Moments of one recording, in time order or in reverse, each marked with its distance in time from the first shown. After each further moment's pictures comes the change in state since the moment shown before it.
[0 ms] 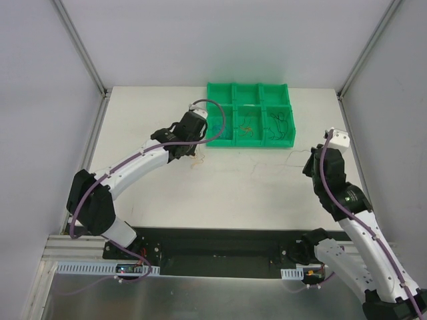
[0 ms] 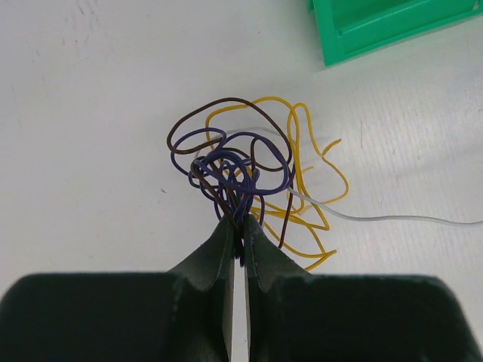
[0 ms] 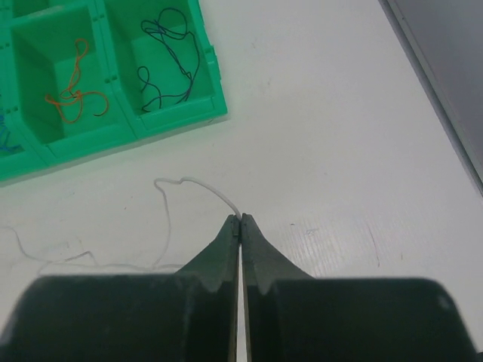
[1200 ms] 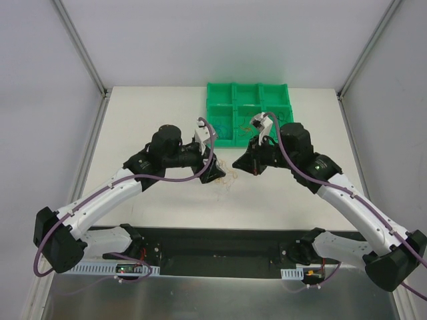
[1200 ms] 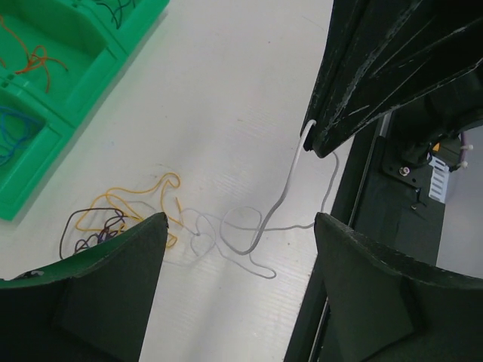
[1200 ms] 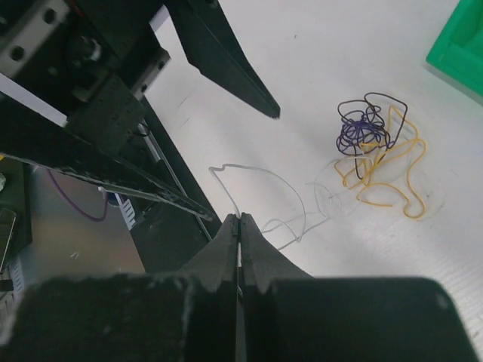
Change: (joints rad) left arm -0.036 -0.399 -0.305 0.435 0.929 0.104; right arm 0.246 0.377 0.228 0.192 -1.067 -0.098
